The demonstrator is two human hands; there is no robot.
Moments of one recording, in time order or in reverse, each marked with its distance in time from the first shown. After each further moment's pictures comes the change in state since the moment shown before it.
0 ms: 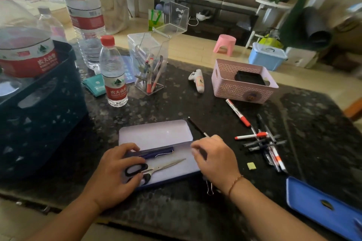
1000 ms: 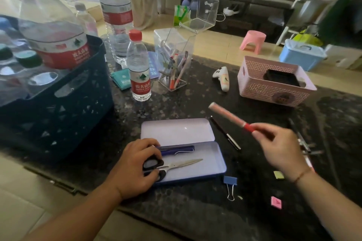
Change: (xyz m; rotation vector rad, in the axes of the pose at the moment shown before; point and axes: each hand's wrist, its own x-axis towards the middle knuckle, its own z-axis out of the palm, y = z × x) left_hand 0.001 0.000 -0.002 0.022 -0.043 -0.035; right_hand 0.024 0.062 -0.049 0.211 0.093 0.301
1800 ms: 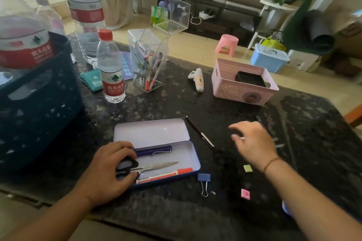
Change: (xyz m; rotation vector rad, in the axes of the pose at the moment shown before) left_hand 0.002 0.000 0.003 0.018 0.018 0.019; right_hand 0.006 0.020 -0.019 -0.505 -0.086 -0.153
